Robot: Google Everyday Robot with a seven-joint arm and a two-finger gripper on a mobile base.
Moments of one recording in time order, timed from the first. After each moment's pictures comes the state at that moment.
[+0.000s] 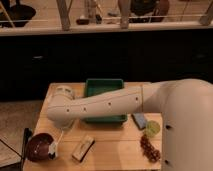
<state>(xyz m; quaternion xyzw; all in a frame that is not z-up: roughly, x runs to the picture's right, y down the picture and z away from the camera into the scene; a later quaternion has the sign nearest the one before) -0.208 0.201 0.703 -0.22 -0.24 -0.46 0.83</state>
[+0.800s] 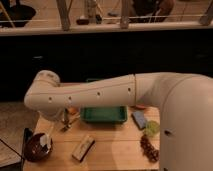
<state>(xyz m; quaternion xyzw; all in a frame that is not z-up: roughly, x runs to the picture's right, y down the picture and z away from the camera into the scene) -0.231 0.139 0.642 -0.20 -0.22 -0.51 0.81</state>
